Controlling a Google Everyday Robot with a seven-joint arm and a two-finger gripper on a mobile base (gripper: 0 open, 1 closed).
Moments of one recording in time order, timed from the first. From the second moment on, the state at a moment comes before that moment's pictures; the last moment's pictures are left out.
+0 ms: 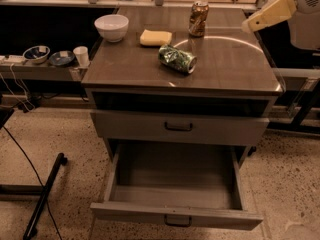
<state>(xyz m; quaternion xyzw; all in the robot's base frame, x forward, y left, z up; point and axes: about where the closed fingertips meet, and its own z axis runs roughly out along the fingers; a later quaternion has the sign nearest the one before) 0.675 -0.264 1.024 -0.39 0.78 0.05 0.48</state>
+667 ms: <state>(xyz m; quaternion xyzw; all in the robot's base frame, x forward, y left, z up) 0.759 -0.204 0.939 -0.29 0.83 0.09 0.47</state>
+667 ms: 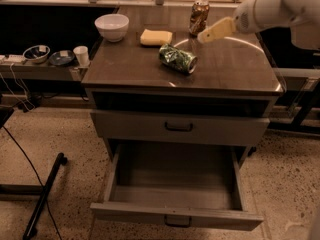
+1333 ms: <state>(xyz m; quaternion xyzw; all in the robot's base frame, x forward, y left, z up) 0.775 -0.194 0.894 -0.29 0.83 0.11 0.46</state>
